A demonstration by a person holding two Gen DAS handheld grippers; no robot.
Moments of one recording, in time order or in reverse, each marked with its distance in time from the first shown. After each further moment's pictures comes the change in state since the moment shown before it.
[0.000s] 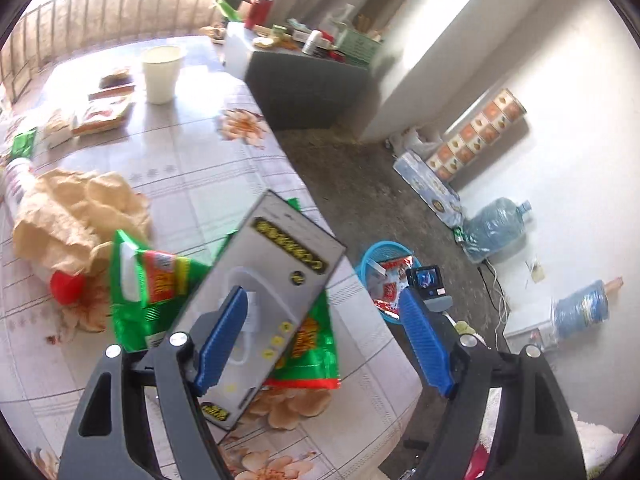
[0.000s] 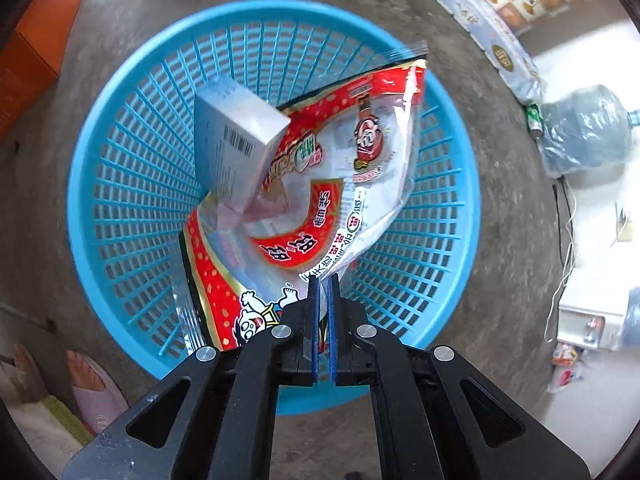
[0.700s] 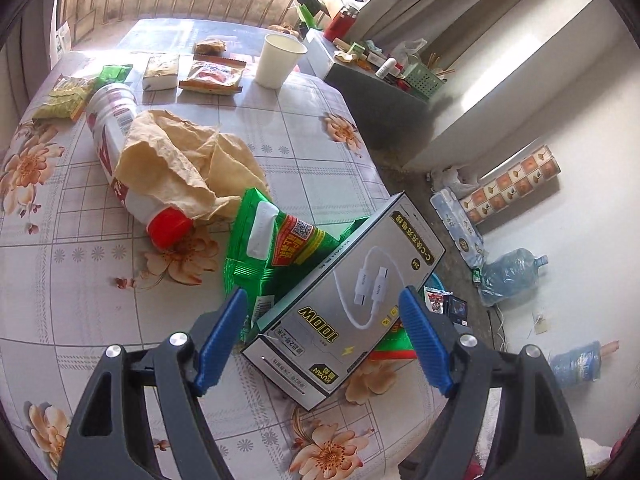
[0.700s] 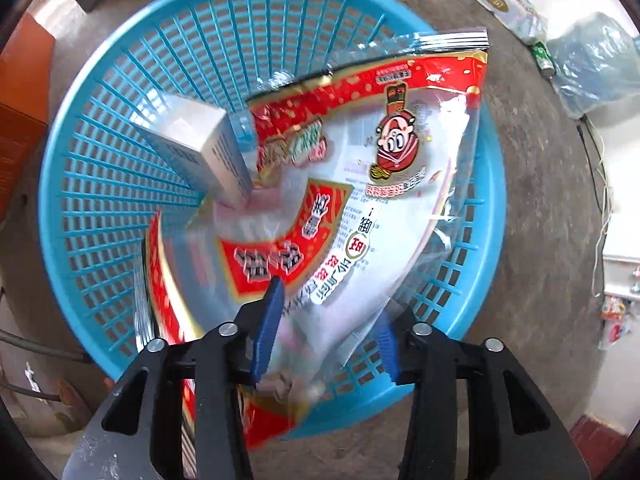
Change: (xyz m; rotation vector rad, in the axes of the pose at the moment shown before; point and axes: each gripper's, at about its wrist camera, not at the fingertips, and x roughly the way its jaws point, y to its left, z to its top) left arm -0.039 0.088 -0.035 -0.187 -0.047 0.047; right arm 0.032 -0.059 -0.027 0.206 0.012 0.182
